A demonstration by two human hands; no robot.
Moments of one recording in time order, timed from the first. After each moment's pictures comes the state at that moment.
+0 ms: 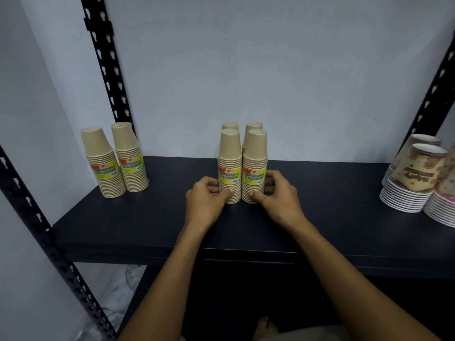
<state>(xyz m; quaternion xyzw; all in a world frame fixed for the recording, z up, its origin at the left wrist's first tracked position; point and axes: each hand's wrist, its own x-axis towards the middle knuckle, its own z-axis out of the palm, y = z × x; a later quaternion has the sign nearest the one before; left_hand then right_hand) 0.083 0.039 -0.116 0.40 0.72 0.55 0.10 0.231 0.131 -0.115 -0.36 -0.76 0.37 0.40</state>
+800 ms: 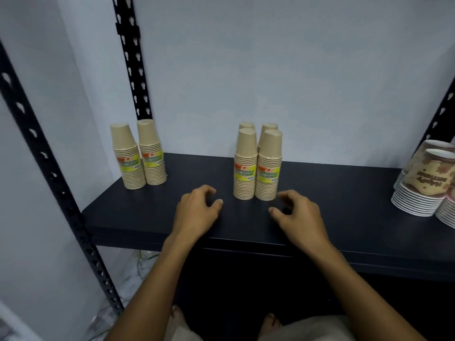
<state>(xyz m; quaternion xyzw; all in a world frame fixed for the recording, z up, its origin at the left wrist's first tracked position) 0.058 -0.018 -0.123 0.44 0.81 0.39 0.03 0.260 0.080 -0.116 -0.42 -0.81 0.24 0.33</state>
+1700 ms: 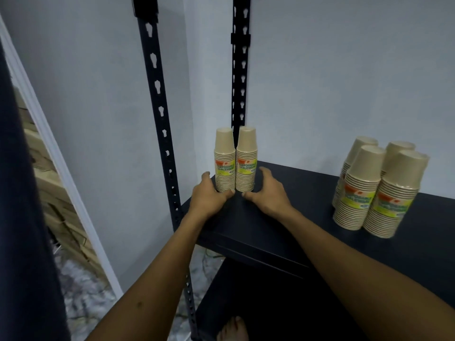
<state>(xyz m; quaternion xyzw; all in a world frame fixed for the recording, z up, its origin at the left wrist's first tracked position) -0.093 -0.082 -0.108 0.27 0.84 0.47 0.05 0.000 0.057 -0.113 -0.24 -0.88 0.34 0.24</state>
